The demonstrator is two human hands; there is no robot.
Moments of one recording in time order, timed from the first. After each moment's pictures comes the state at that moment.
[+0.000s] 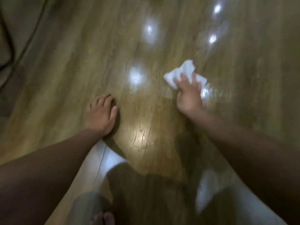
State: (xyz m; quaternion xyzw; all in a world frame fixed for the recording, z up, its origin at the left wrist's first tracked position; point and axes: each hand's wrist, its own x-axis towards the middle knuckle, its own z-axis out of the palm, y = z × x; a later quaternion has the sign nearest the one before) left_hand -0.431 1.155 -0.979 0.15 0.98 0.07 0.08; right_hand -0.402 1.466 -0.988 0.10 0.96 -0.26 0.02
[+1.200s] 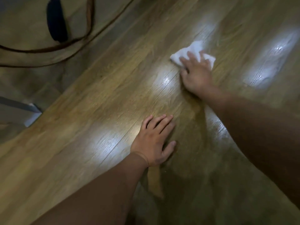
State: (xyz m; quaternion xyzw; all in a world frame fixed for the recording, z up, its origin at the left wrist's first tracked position) left_hand -0.426 1.129 -0.995 0.18 0.97 0.15 0.06; right_hand -0.645 1.284 -0.992 -0.13 0.97 -0.18 0.03
